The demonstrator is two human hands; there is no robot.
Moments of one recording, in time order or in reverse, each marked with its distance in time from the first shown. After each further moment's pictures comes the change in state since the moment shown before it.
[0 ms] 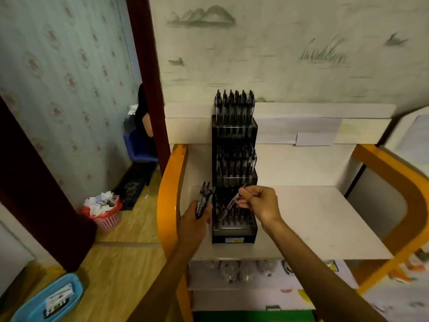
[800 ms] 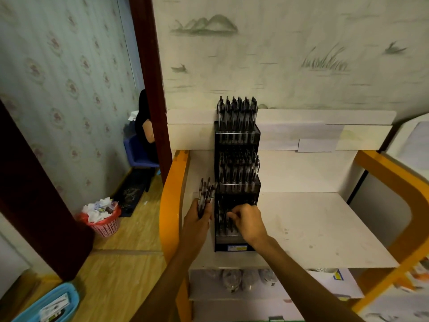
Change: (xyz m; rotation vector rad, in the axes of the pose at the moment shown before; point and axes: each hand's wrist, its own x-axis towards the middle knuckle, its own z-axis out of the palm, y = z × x) left_hand 0.018 0.008 -0.001 -0.111 -0.011 0.012; right_hand -0.002 0.034 0.028 -0.884 -0.097 -0.258
